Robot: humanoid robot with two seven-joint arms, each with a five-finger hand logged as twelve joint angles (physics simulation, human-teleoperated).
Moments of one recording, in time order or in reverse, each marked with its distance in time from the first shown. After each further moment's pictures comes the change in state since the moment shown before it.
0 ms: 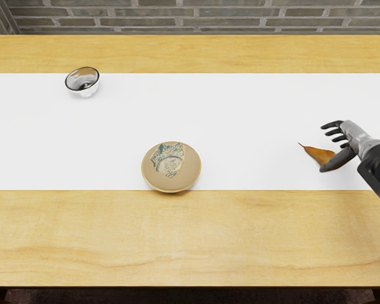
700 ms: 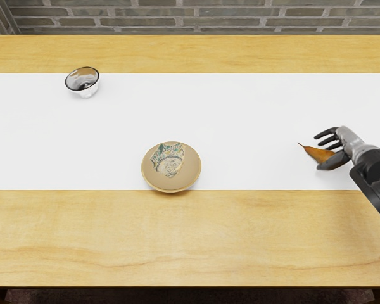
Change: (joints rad) left arm 0.000 0.000 0.000 0.000 0.000 0.000 0.000; right arm -0.023 0.049 -0.001 -0.044 -0.002 -0.024 0.004
